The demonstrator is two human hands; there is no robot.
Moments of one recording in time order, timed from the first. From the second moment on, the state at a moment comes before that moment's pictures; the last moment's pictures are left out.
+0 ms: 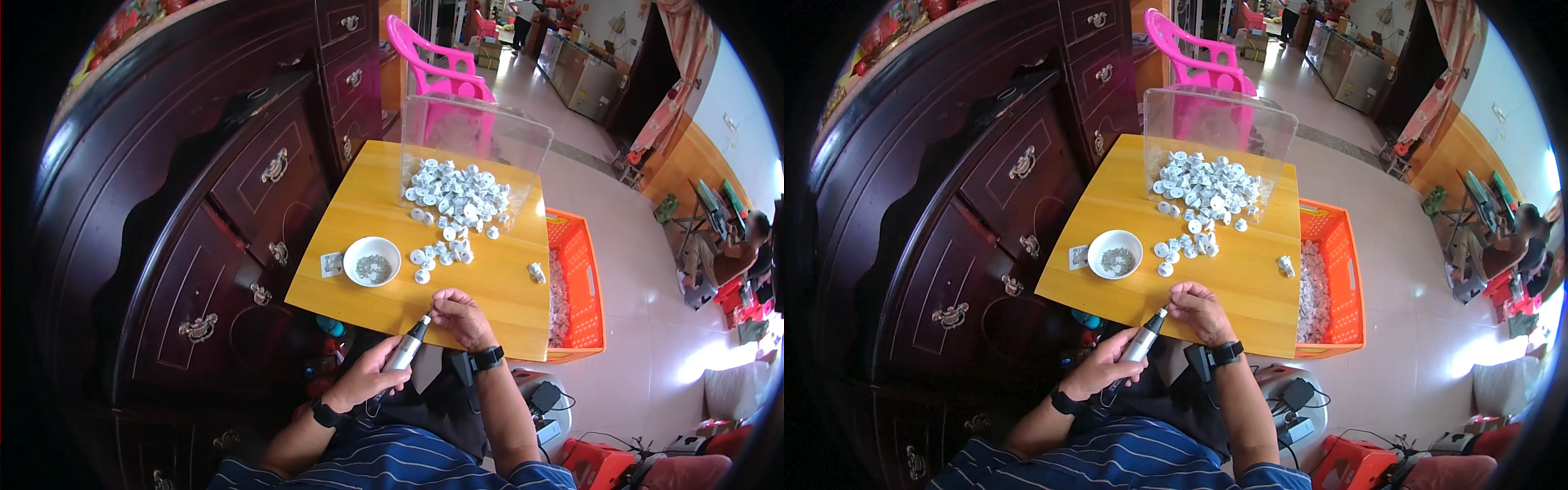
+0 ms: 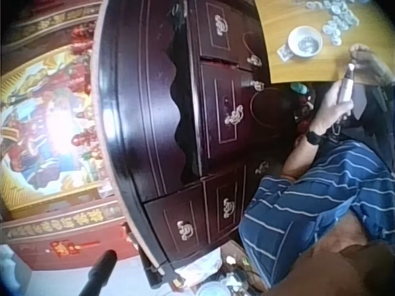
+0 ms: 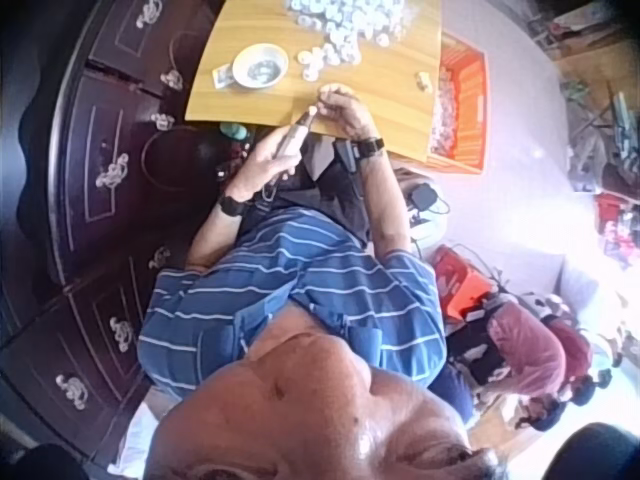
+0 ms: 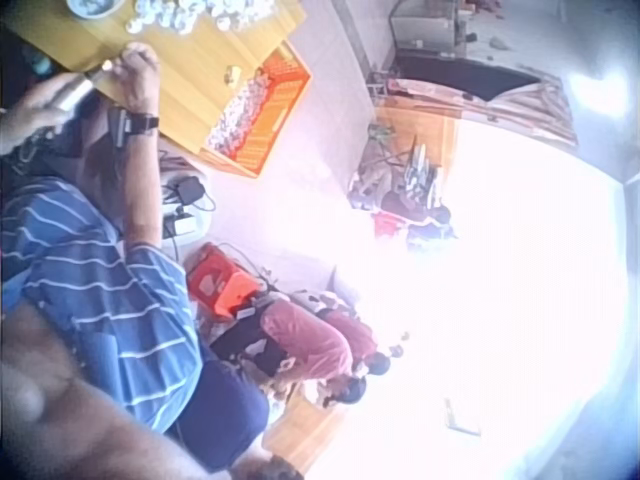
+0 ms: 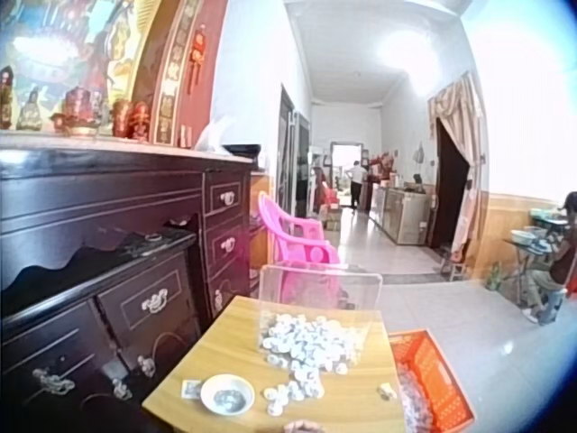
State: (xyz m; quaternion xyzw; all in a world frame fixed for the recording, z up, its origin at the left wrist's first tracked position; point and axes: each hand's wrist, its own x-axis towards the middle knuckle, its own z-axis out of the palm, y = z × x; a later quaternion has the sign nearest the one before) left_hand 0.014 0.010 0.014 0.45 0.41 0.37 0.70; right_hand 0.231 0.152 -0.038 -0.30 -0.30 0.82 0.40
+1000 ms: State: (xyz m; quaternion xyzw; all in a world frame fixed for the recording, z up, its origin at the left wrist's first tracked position) left_hand -0.006 0.010 0.003 0.47 0.42 0.39 0.67; right_hand 0.199 0.171 -0.025 -0.36 -0.42 0.73 0.40
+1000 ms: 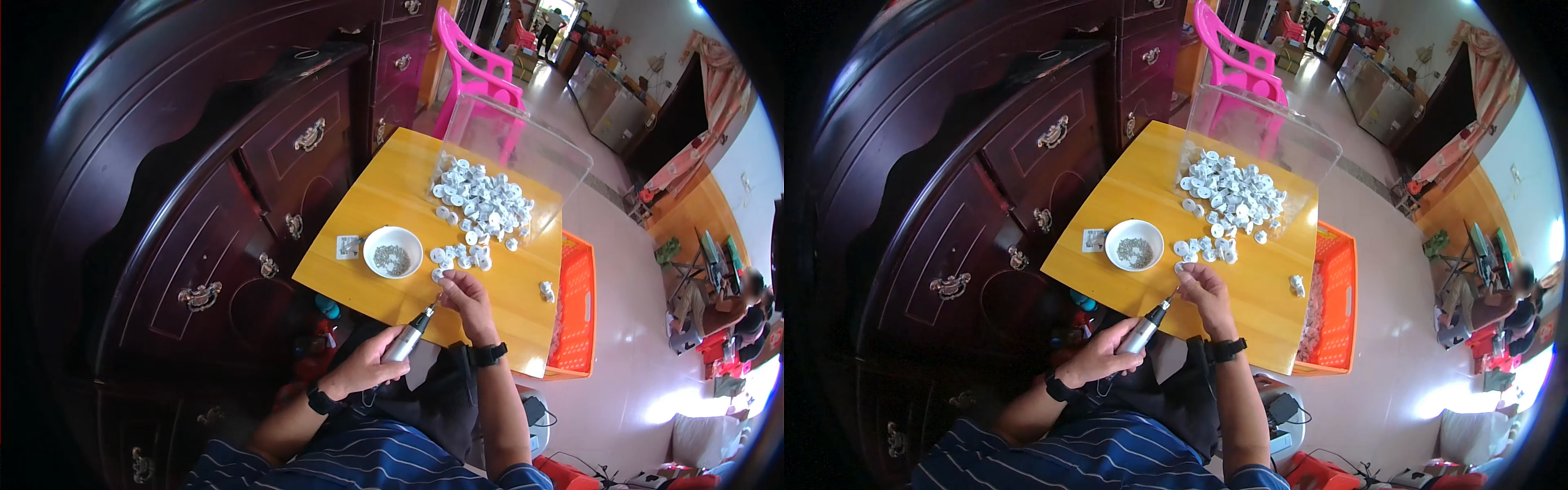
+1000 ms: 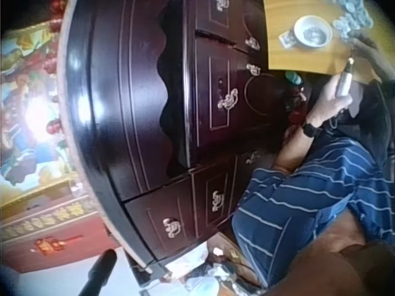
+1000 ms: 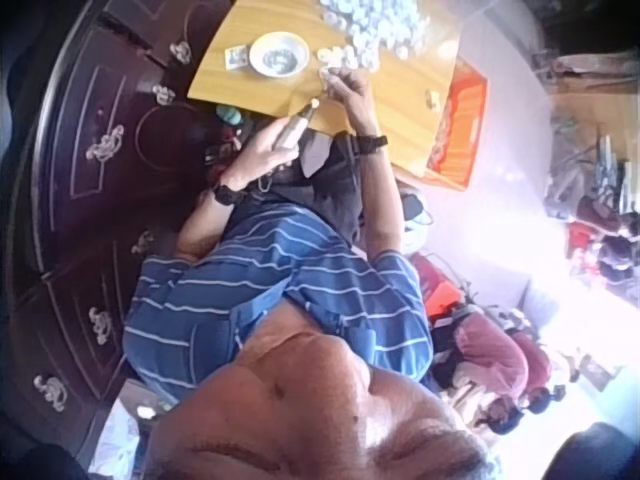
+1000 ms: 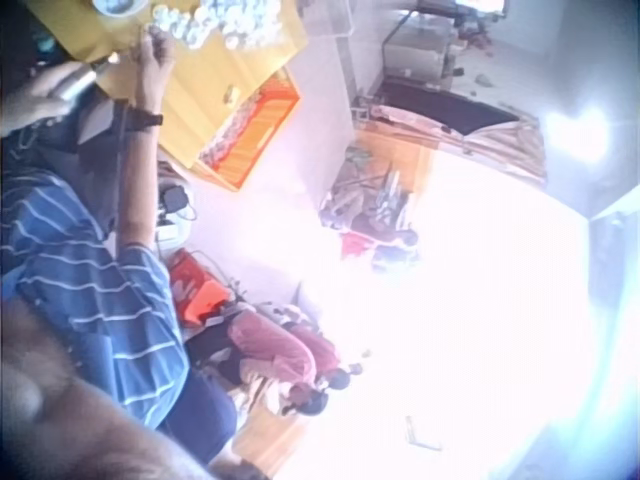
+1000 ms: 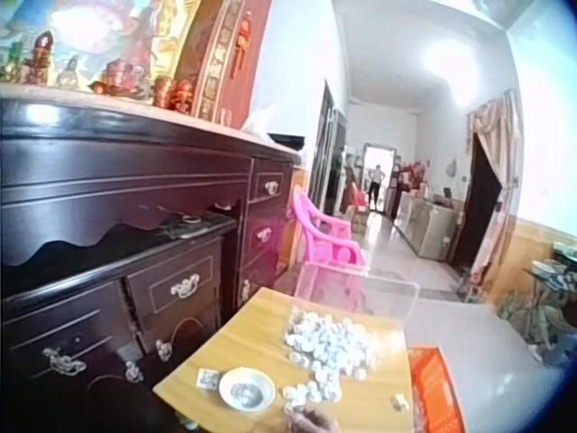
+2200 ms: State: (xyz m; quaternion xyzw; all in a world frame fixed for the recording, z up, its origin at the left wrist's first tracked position) left_hand 0.009 0.007 0.003 0.48 0.43 0.40 0.65; right_hand 0.215 0.158 -0.046 -0.41 -0.48 0.63 0.45
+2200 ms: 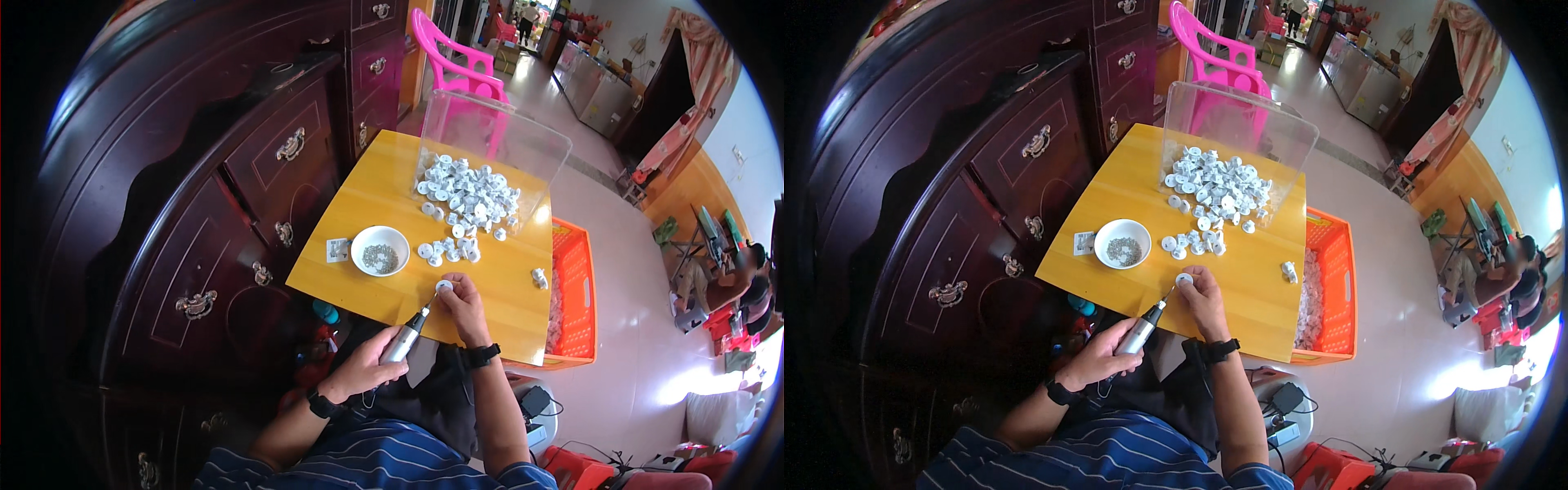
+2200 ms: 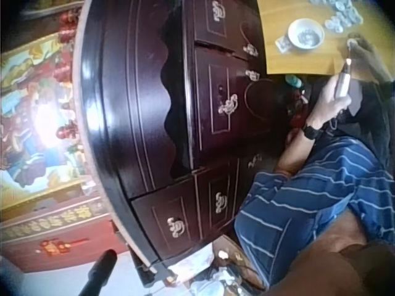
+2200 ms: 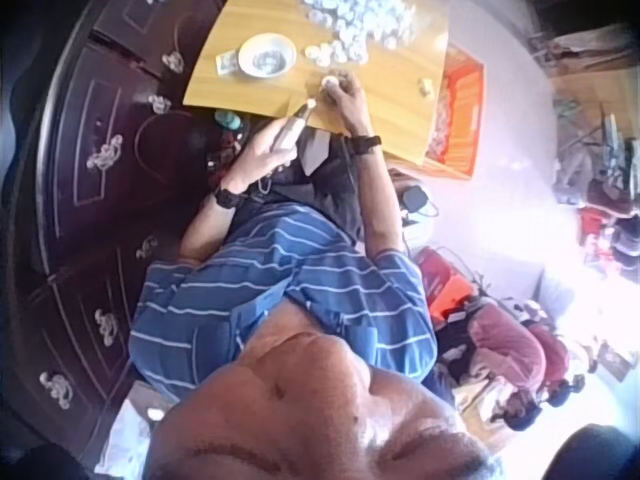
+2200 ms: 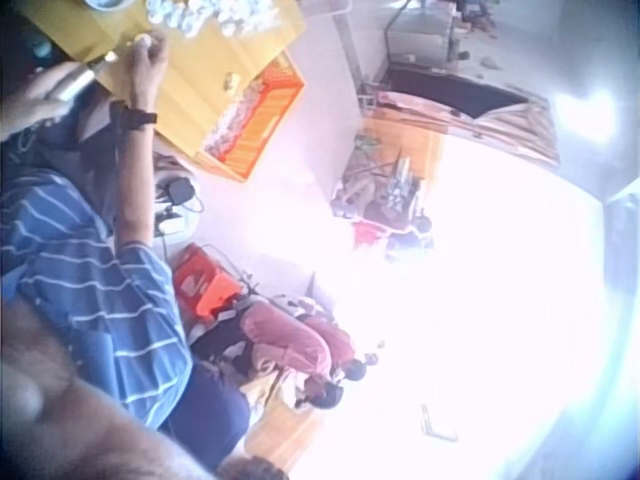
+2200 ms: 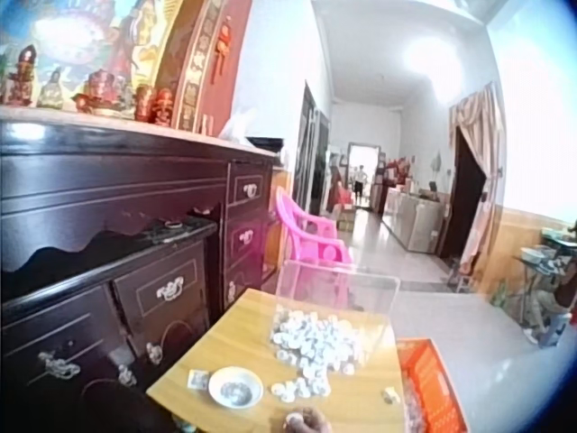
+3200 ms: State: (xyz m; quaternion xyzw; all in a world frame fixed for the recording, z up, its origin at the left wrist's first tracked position) left_hand 0.009 0.016 -0.003 0.48 0.47 0.39 0.63; right_hand 0.200 0.147 -0.063 -0.46 -0.53 0.54 0.47
